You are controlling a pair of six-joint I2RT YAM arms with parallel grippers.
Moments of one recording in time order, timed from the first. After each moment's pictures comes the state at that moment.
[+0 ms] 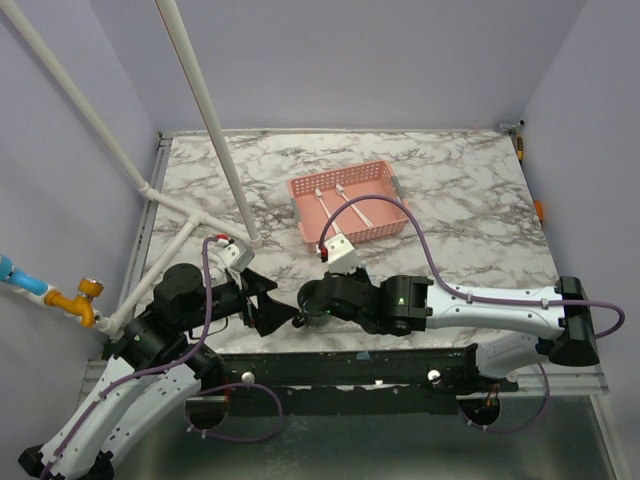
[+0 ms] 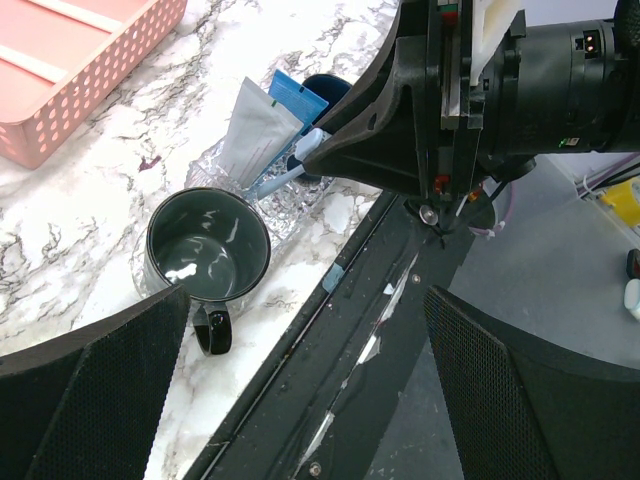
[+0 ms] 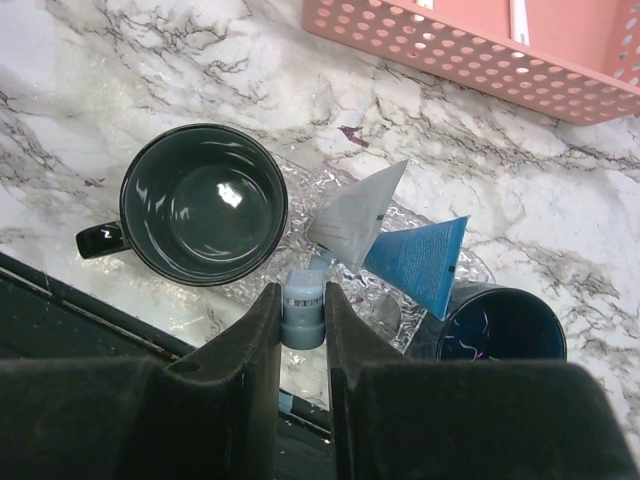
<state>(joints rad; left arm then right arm) -0.65 0.38 0.67 -0.55 0.45 -0.35 1.40 1.40 1.20 -0.78 0.72 0.57</state>
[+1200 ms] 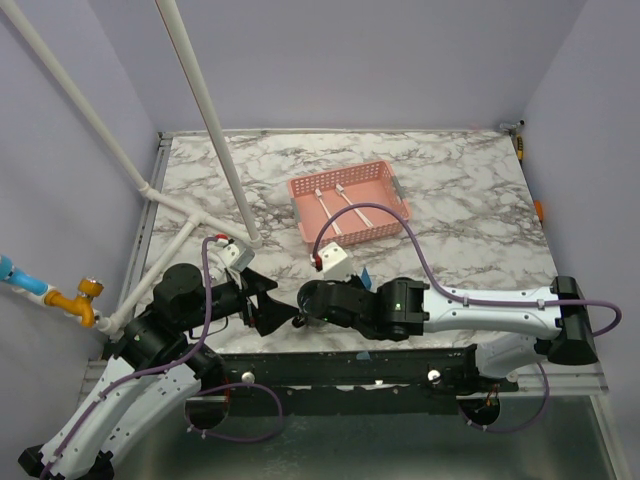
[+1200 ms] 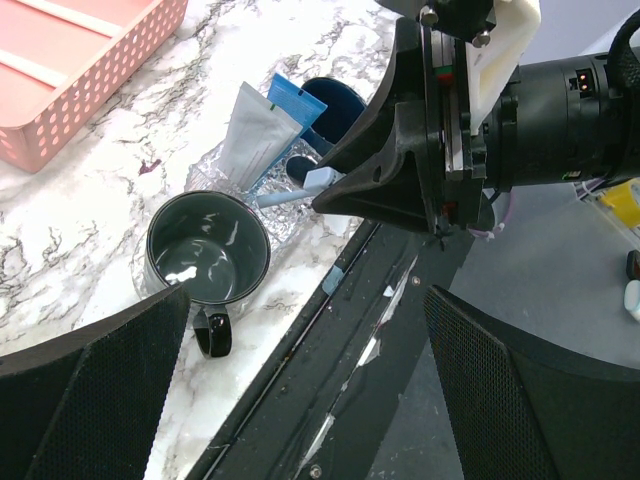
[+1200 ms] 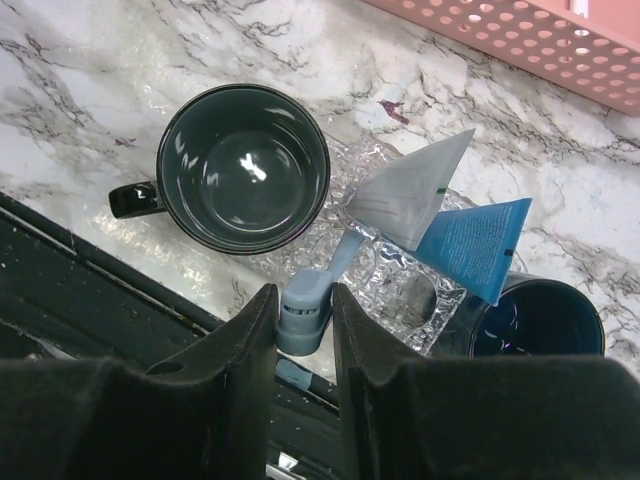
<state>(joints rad) -0.65 0.38 0.67 -0.54 0.45 -0.35 1.43 1.41 1.20 -0.78 0.66 0.58</state>
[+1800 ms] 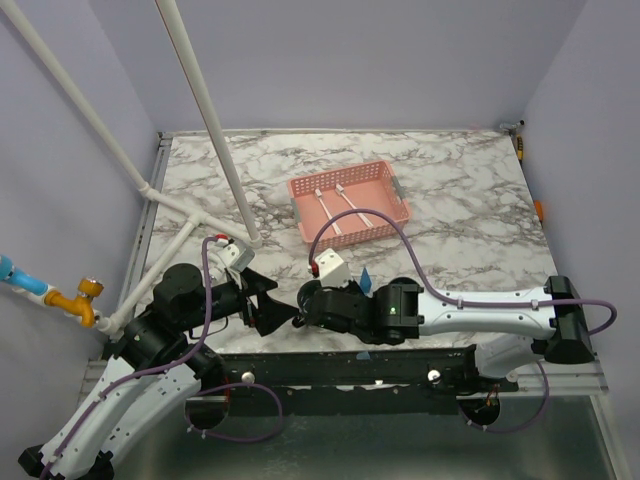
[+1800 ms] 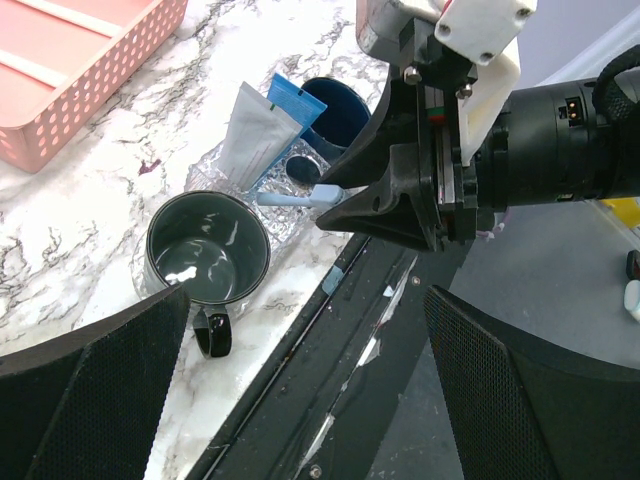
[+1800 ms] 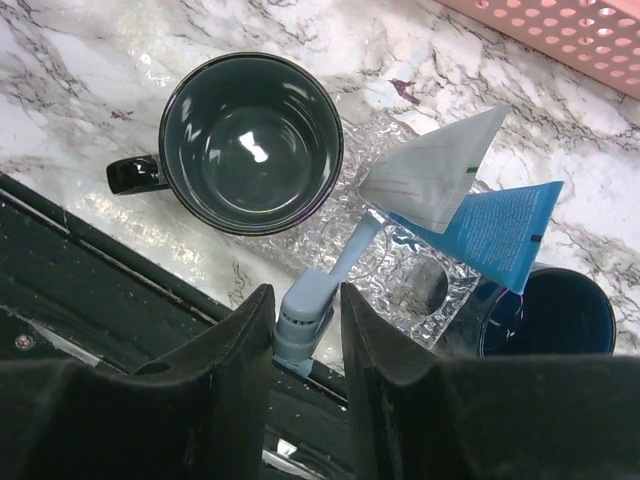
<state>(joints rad) -0.65 0.38 0.67 -0.54 0.45 -0.35 1.45 1.43 1.20 -0.81 0.65 0.59</state>
